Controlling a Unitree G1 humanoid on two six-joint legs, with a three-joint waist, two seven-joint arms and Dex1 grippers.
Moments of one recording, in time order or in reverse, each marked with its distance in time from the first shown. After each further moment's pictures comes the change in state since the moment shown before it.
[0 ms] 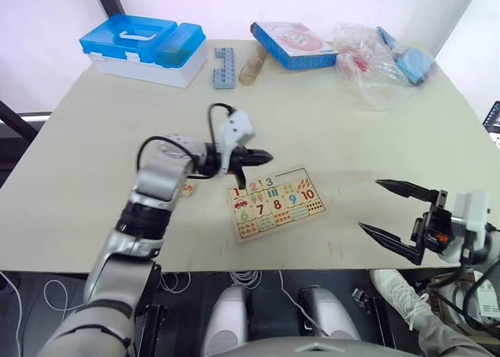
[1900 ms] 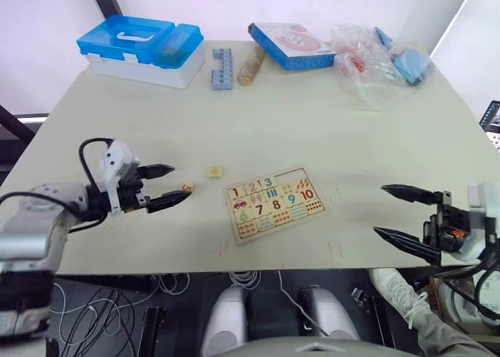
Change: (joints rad) left arm 0.379 0.426 0.230 0.178 -0.229 -0.317 -0.192; right arm -0.037 -0.066 -0.080 0.117 0.143 0.148 0.205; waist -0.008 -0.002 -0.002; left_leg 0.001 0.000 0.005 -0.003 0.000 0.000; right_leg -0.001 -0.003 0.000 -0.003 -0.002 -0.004
